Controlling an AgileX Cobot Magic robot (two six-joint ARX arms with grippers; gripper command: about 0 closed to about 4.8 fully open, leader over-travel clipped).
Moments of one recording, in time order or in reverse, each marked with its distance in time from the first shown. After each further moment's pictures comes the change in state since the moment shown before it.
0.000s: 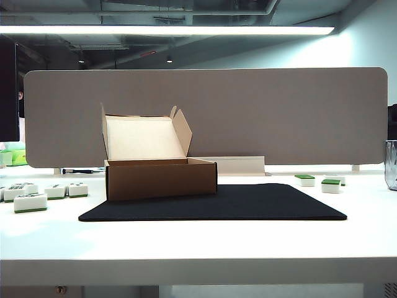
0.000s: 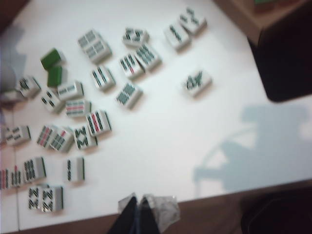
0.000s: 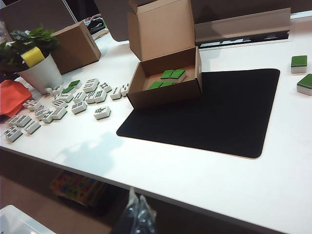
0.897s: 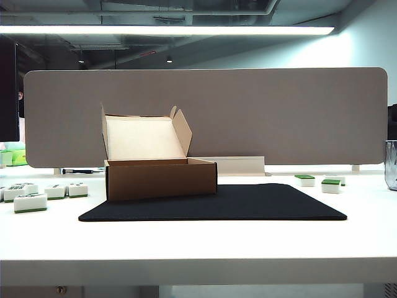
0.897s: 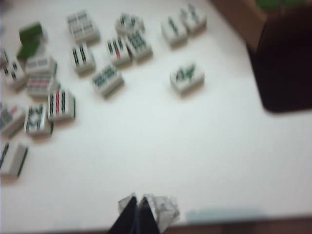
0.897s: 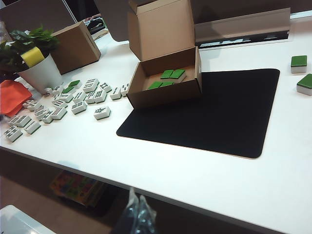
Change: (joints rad) left arm 0.000 -0.666 -0.777 0.423 0.009 -0.140; right arm 0.000 0.000 0.000 0.000 0.000 0.000
